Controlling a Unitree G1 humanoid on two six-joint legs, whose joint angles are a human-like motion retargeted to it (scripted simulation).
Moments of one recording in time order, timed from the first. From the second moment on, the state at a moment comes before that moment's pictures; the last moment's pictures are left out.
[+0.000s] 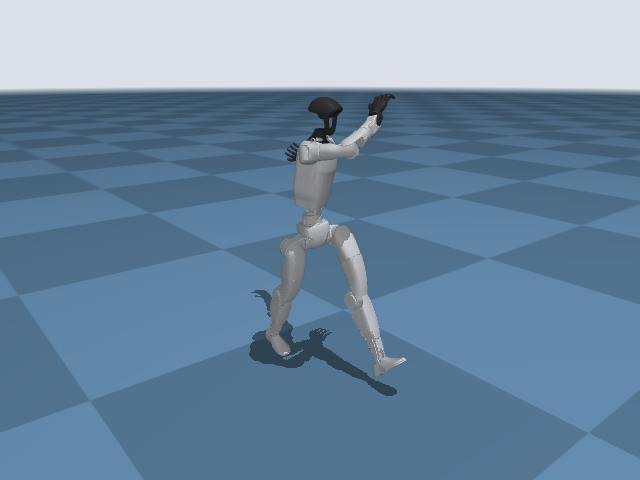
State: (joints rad) left arm 1.03 0.94 -0.15 1.40 1.00 0.06 -0.23; right arm -1.87 -0.40 0.85 0.29 -0.11 -0.17 -0.34; waist 0.65 -0.13 0.20; left_leg -0.48 0.03 0.28 -0.08 -0.20 -0.04; right_leg 0.40 -0.08 0.04 0.06 -0.31 0.22
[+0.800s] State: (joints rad) left arm -2.30 0.37 -1.02 1.05 1.77 0.41 -0.07; right arm 0.76 -0.56 -0.31 1.41 -0.50 0.12 0.33; waist -0.42 -0.01 0.21; left_leg 0.37 0.10 -0.07 -0.04 -0.40 -0.17; right_leg -0.52 -0.18 -0.17 -0.09 -0.10 0.20
